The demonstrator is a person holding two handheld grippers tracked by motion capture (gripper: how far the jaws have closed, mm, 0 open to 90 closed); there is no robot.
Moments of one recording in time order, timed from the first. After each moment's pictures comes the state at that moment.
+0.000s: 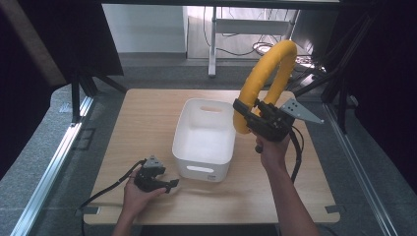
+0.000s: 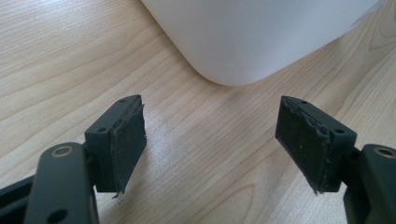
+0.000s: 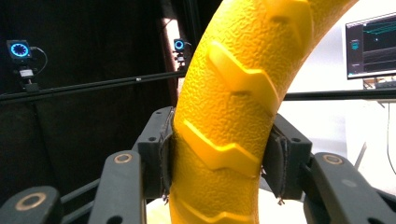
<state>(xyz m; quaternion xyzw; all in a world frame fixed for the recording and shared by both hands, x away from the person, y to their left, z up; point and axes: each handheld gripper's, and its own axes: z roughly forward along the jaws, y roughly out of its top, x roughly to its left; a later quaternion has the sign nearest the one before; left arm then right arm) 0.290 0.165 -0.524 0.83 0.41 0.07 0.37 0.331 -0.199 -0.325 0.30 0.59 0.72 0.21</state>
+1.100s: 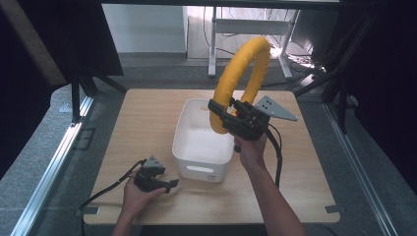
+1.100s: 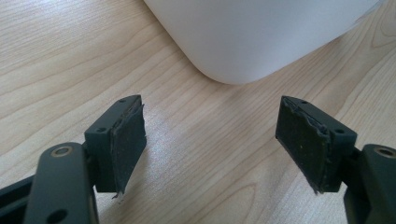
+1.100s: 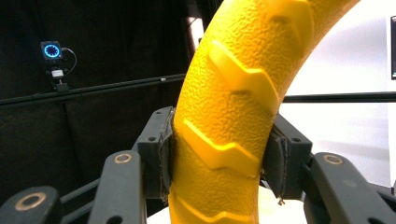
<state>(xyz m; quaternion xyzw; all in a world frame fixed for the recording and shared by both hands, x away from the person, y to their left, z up) 0.290 0.165 -0.525 0.83 0.41 0.07 0.37 0.332 -0.146 -0.323 0.27 0.60 0.73 0.18</state>
